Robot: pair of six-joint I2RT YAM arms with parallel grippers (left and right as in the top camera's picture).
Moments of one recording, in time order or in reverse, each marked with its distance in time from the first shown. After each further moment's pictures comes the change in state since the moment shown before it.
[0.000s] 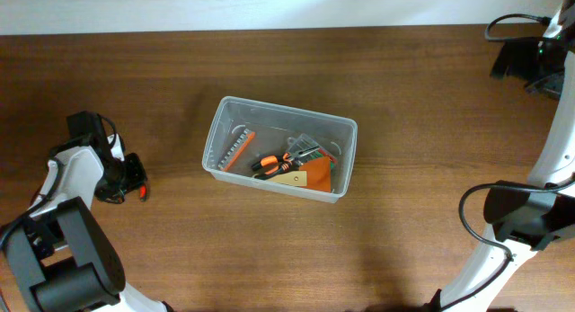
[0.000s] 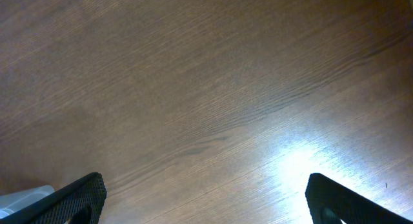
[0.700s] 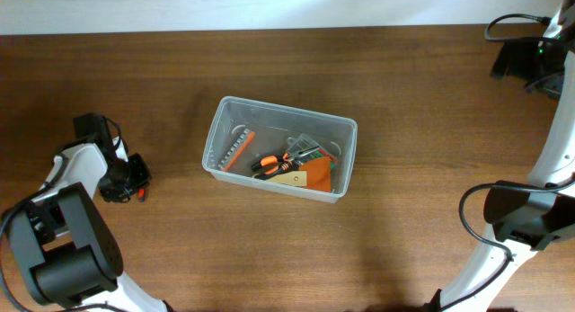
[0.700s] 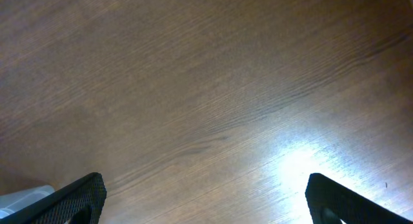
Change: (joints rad) left arm -0.004 0.082 0.005 0.038 0.021 -0.060; right arm 0.000 0.000 0.000 0.000 0.000 0.000
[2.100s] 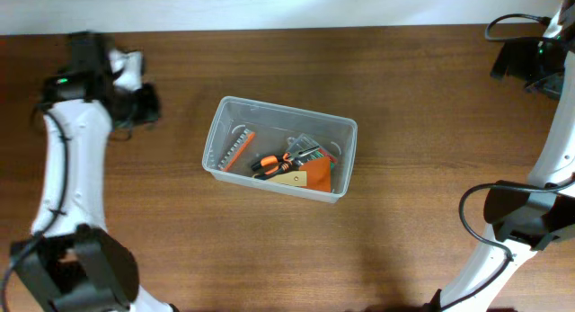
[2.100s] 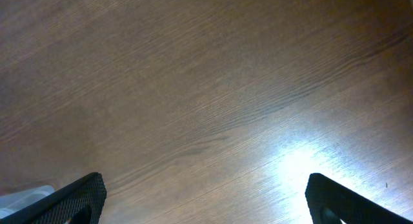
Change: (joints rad) left arm -0.236 -0.117 0.526 -0.306 0.146 0.183; right arm 0.000 0.000 0.000 0.000 0.000 0.000
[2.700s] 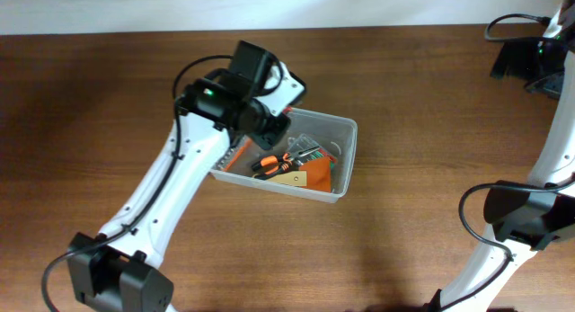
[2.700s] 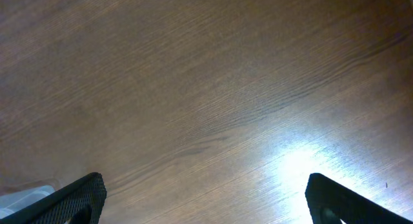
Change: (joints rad) left arm -0.583 -0.017 0.015 -0.001 -0.051 0.250; right arm 0.000 0.000 0.000 0.000 0.000 0.000
